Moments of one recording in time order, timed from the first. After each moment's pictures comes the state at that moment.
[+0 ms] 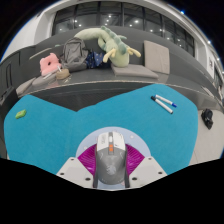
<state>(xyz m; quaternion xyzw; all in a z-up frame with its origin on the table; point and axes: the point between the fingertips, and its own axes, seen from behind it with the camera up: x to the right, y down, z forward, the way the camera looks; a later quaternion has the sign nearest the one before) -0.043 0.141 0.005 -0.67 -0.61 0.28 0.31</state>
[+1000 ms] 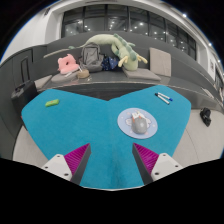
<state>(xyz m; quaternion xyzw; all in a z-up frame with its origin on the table) 0.154 0.009 0.089 -0.66 -0.62 0.29 0.30</state>
